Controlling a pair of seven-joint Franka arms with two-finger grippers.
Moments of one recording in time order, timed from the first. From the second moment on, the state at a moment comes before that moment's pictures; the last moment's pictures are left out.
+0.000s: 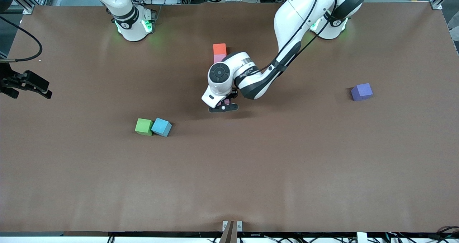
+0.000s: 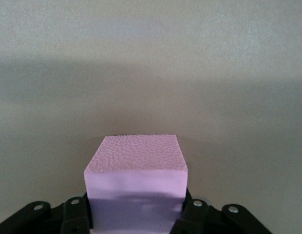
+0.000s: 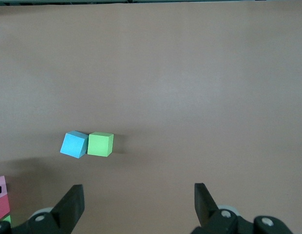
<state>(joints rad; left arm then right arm) -0.60 0.89 -0.40 -1.42 0.20 2.17 -1.10 0.02 0.07 -0.05 -1.48 0.00 1.63 -0.01</state>
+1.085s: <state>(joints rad) -0.63 0.87 -0.40 -1.41 0.20 2.10 -1.13 0.02 0.07 -0.05 -1.48 0.00 1.62 -0.01</state>
